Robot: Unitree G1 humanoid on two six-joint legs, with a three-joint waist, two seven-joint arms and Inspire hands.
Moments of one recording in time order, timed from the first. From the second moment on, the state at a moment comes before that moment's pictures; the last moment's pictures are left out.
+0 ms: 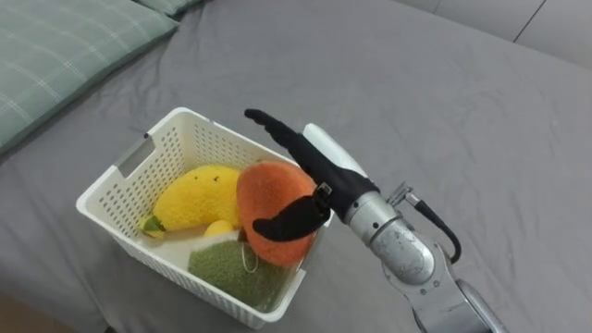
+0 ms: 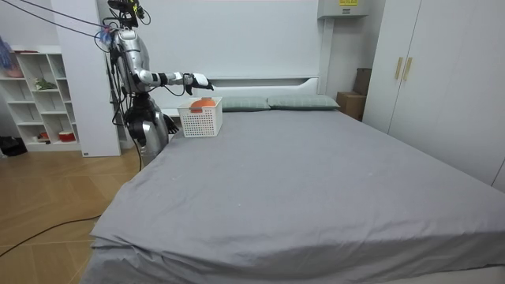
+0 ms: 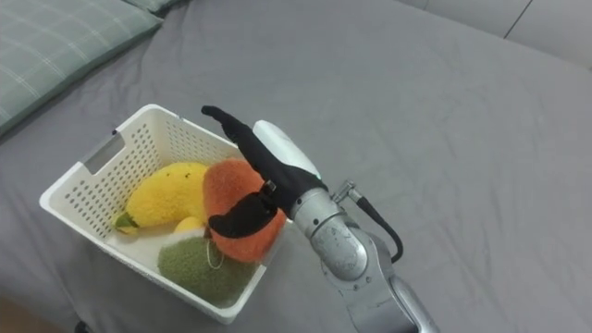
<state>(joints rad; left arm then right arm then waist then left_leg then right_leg) 0.10 0.20 0.06 1.00 0.39 0.05 0.31 -0.12 -0.24 0.45 -0.09 -0.35 0.06 0.16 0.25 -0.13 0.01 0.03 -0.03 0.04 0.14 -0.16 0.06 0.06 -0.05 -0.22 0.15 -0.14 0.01</state>
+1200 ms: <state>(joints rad) 0.11 0.17 0.09 1.00 0.41 0.03 0.33 -0.05 -0.25 0.21 -0.09 0.00 0.00 -0.03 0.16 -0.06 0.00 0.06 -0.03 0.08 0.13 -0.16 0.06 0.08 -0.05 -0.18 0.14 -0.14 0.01</state>
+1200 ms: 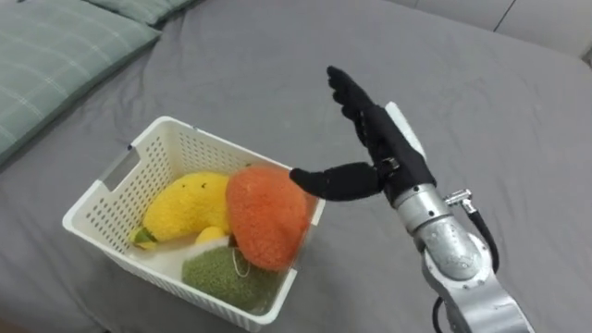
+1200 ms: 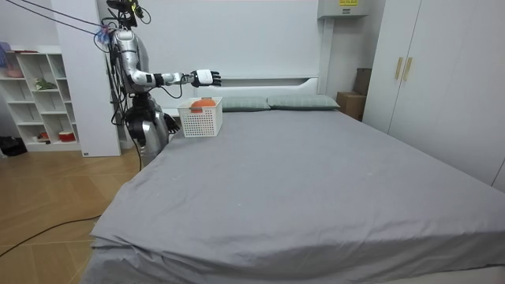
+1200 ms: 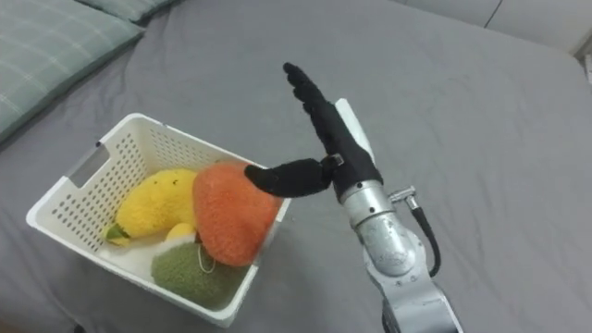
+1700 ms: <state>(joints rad) 0.18 0.17 0.10 1.02 0.40 0.00 0.43 0.04 -0.26 -0.01 -0.11 0.28 -0.03 -0.20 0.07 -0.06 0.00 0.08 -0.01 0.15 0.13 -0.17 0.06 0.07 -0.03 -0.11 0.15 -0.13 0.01</state>
